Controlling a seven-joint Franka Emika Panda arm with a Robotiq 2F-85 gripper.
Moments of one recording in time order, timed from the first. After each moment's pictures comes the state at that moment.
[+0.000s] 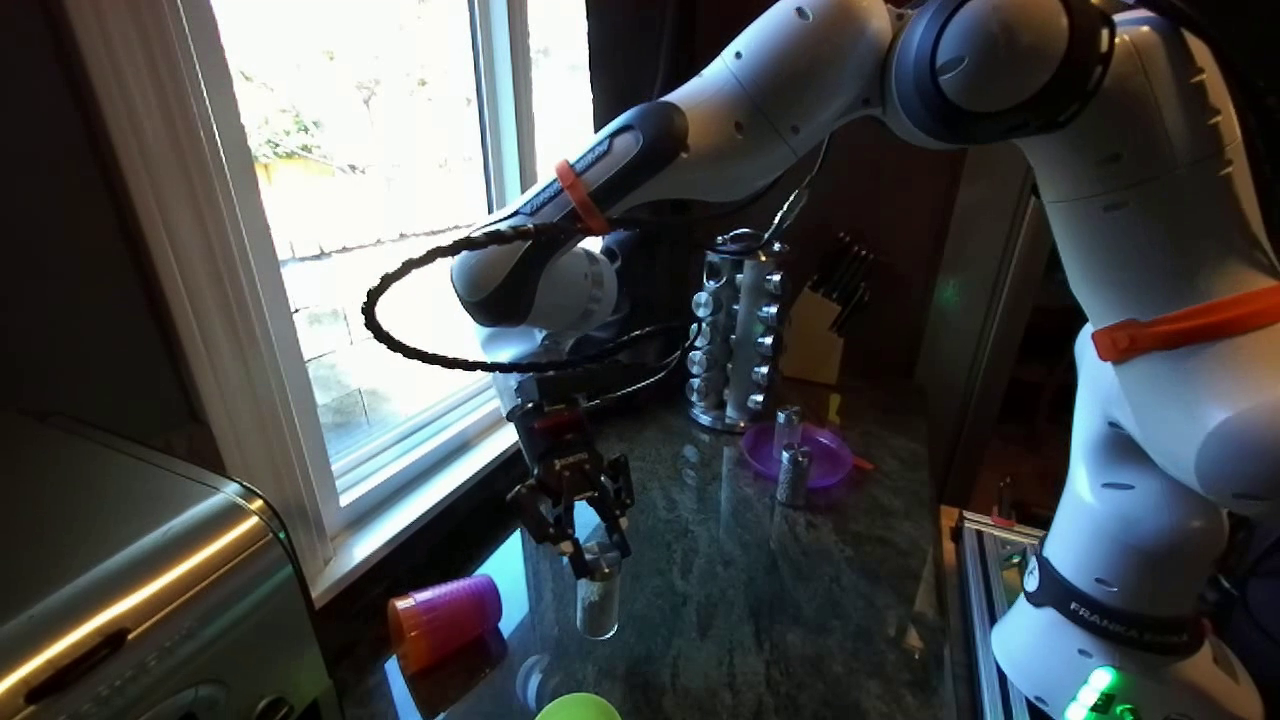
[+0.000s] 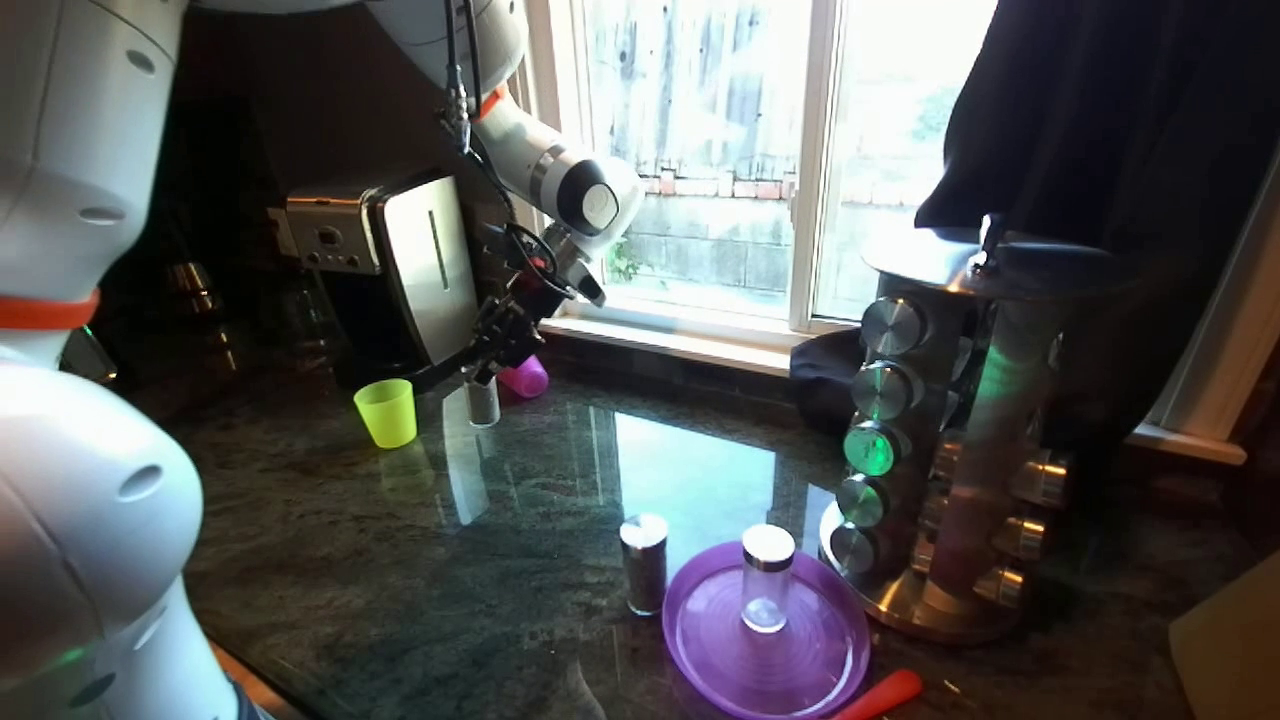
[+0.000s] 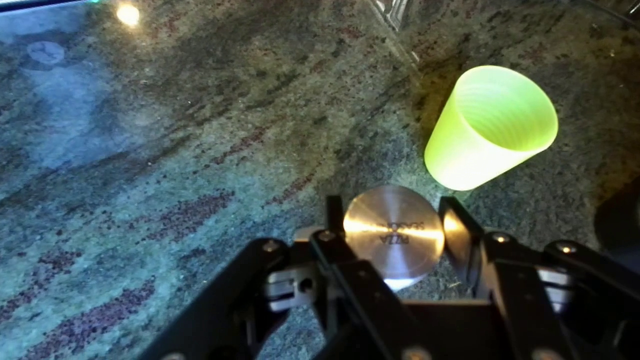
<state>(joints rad) 0.11 0.48 0.05 -1.81 0.45 1.63 0.32</state>
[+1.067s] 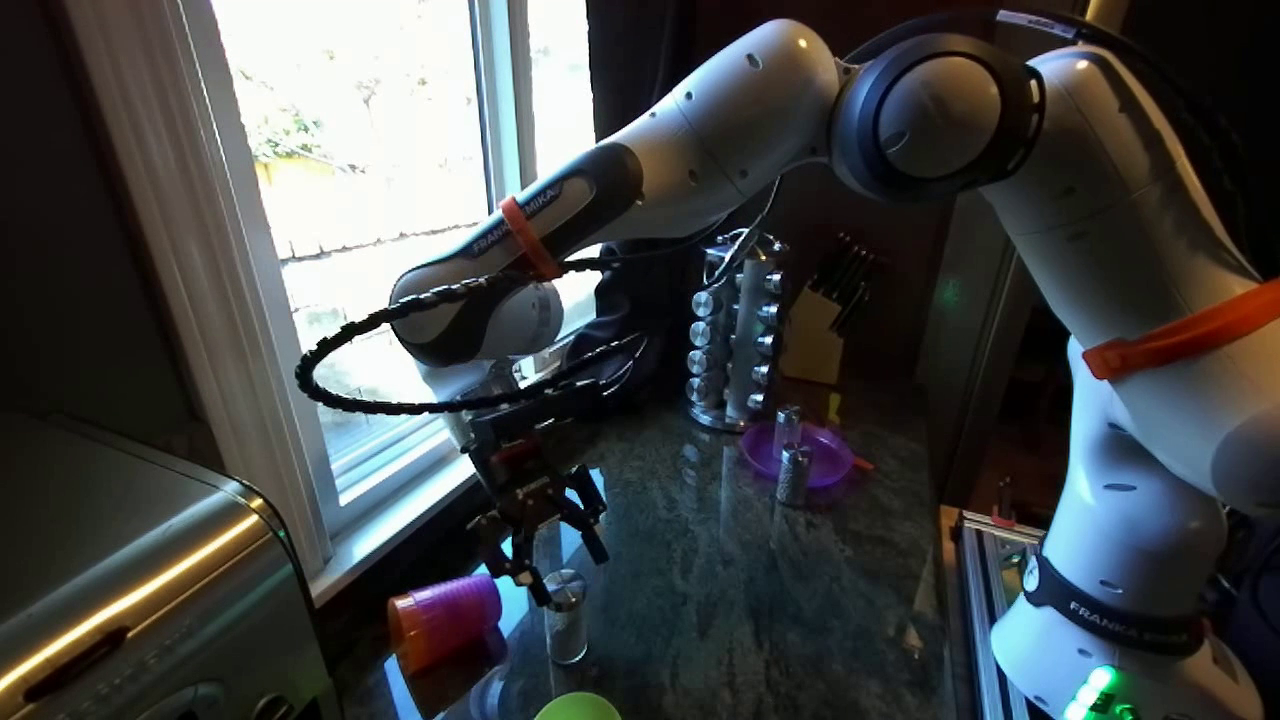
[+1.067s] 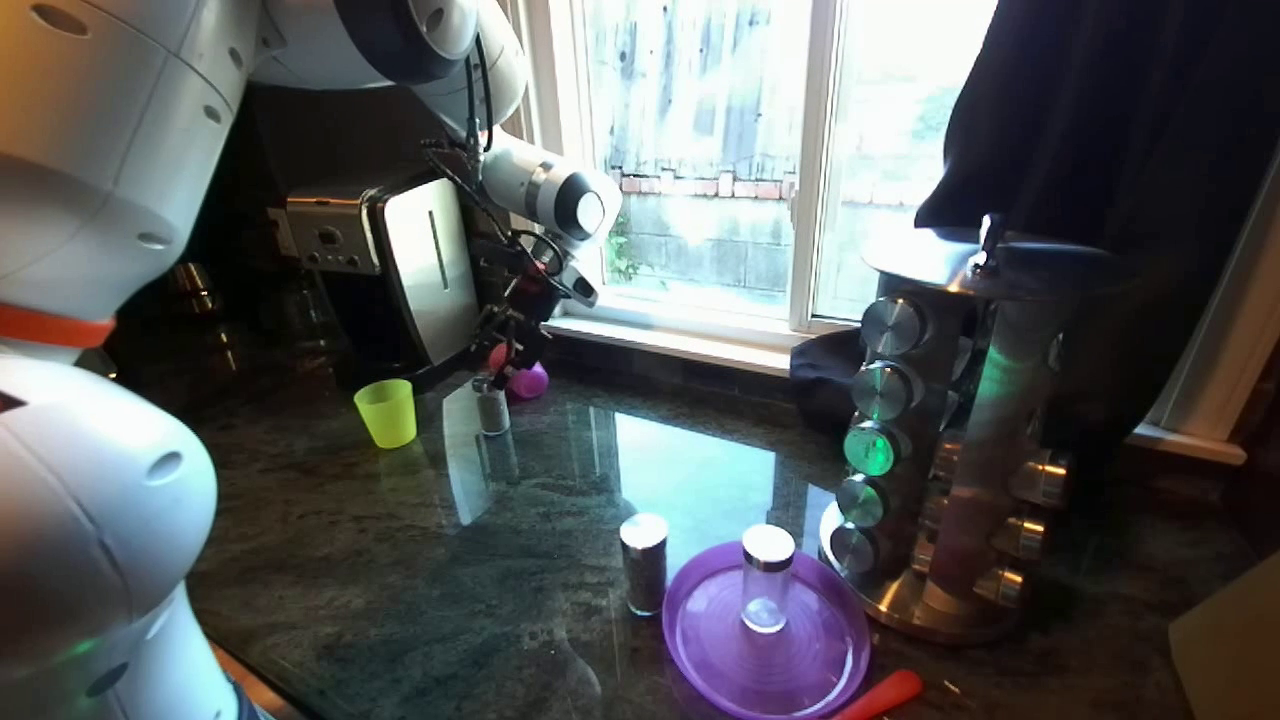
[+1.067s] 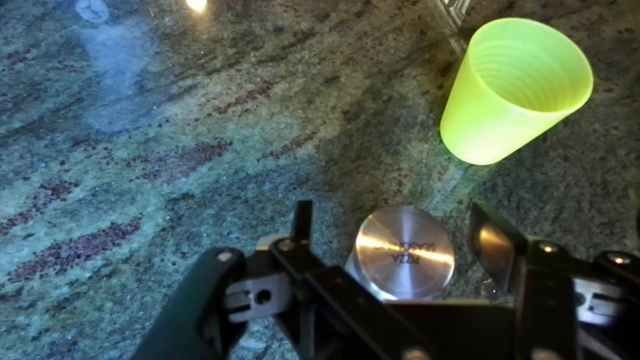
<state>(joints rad) 0.18 0.64 0.06 -1.59 0.33 1.55 0.36</state>
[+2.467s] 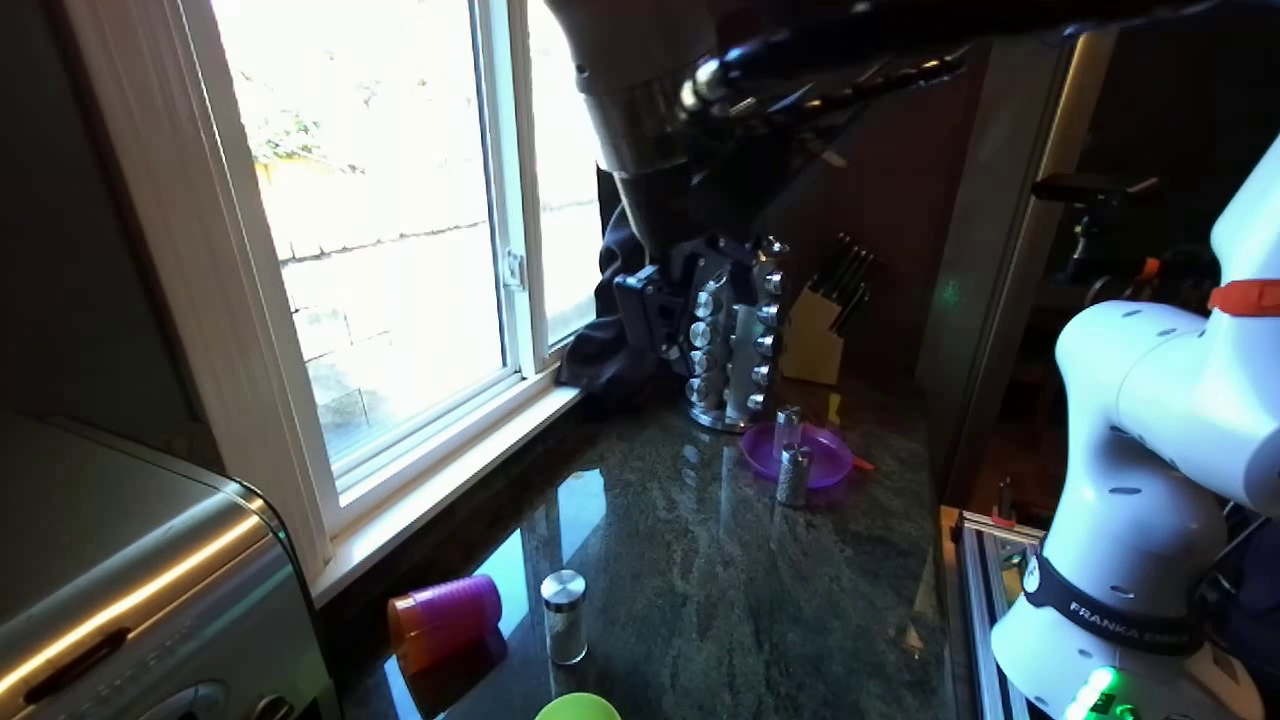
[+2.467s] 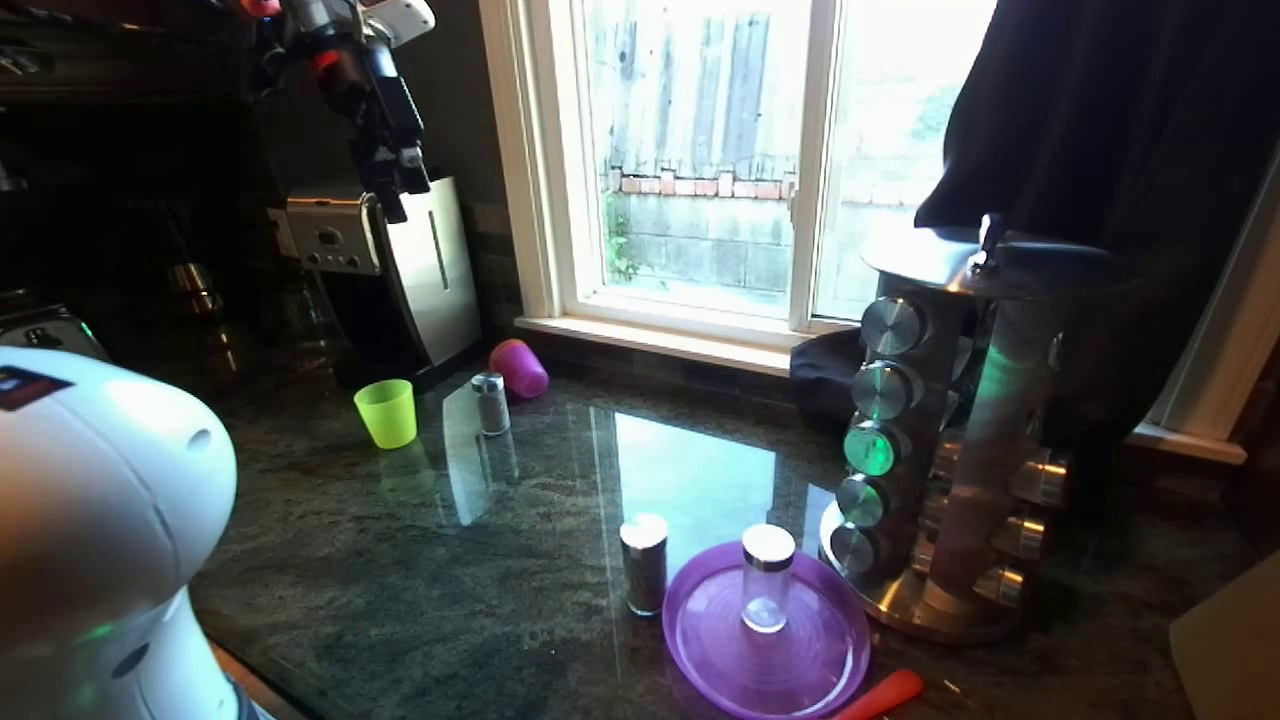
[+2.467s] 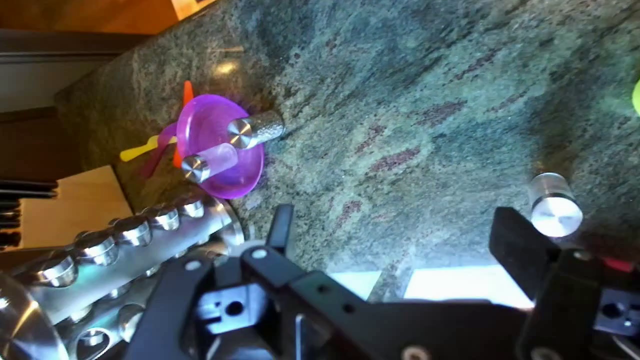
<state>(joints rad) 0.31 -0.30 0.24 -2.11 -0.26 1.51 0.86</state>
